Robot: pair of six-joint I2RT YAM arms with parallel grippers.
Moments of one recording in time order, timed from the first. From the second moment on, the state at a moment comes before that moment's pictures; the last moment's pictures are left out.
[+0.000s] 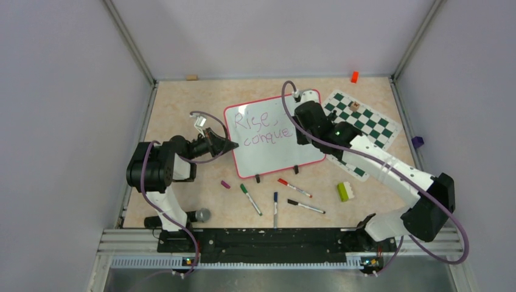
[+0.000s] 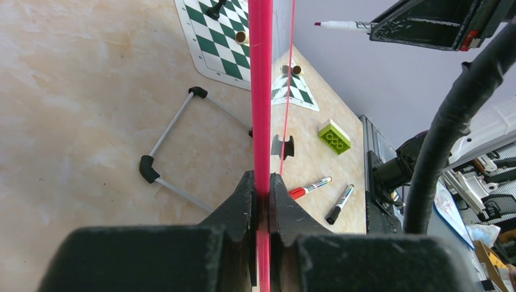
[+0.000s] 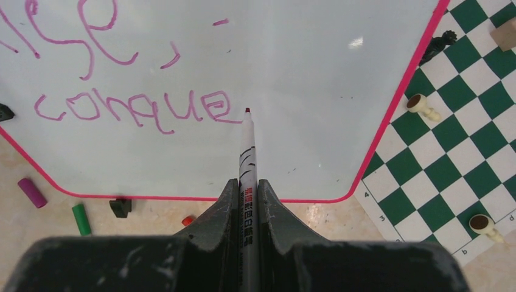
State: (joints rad) left arm 0.01 1.84 0.48 1.53 1.16 -0.85; right arm 0.76 1.38 1.26 -0.60 0.38 0.31
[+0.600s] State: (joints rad) left arm 0.01 1.84 0.48 1.53 1.16 -0.85; right arm 0.73 1.44 1.28 -0.59 0.42 0.31
